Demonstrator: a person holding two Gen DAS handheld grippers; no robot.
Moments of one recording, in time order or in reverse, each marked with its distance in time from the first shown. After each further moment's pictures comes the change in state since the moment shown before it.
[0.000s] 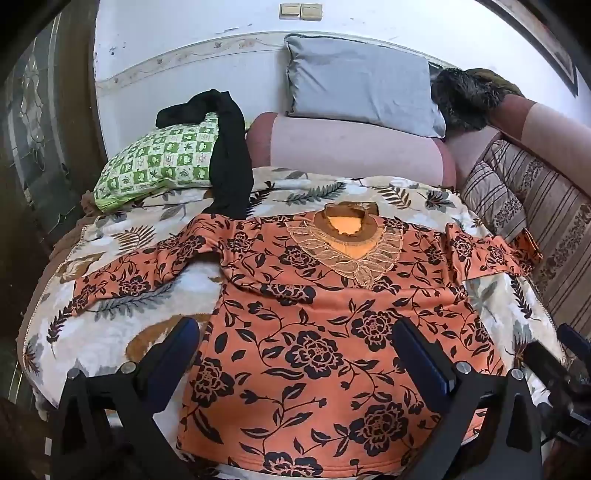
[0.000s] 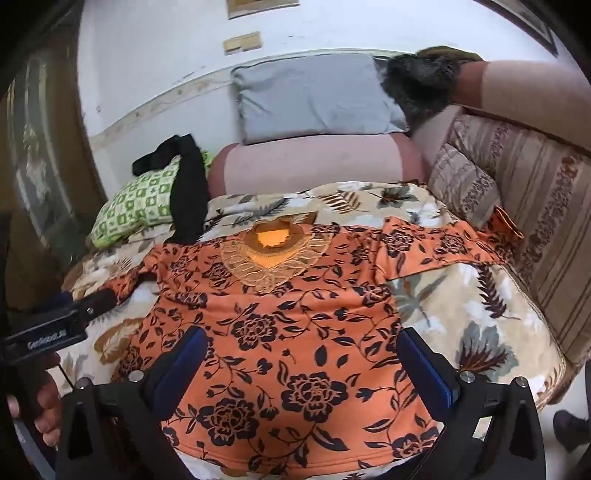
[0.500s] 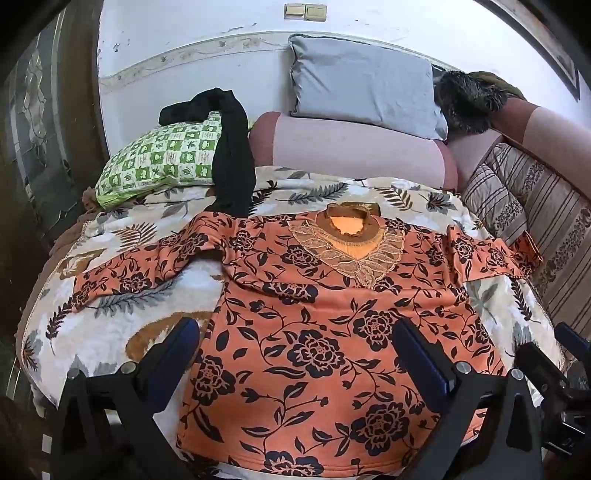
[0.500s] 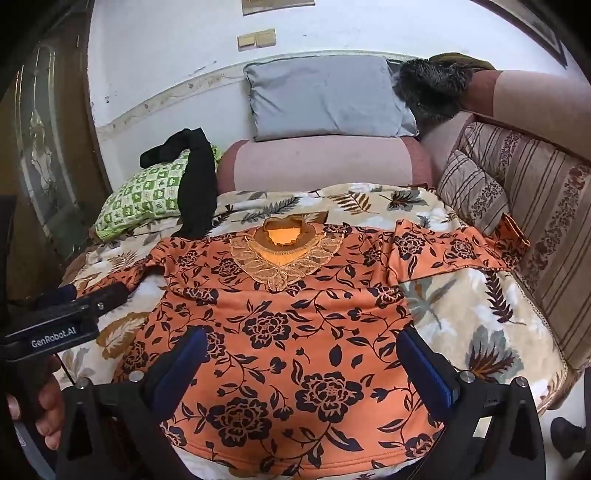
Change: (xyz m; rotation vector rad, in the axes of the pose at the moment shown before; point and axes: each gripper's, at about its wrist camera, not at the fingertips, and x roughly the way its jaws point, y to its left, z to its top) left arm -0.005 -0.001 -0.007 0.005 -0.028 0.047; right arm 0.001 0.024 -0.002 -0.035 -0.026 0.023
